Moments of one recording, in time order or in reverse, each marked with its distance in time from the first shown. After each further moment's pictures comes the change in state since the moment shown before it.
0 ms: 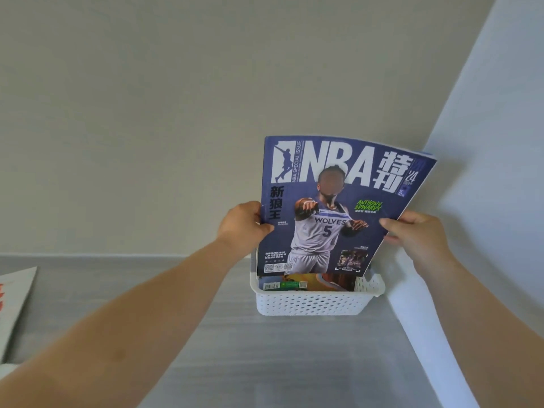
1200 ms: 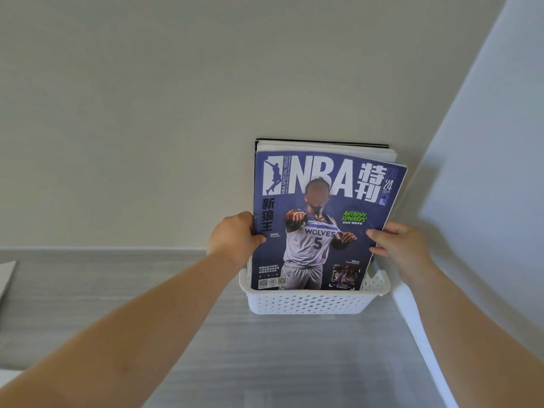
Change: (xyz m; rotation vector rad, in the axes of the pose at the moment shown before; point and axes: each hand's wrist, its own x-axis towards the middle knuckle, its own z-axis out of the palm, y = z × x) left_hand 0.018 -0.032 0.040 0.310 0.008 -0.081; right_hand 0.017 0.054 0.015 0.018 -0.092 0.161
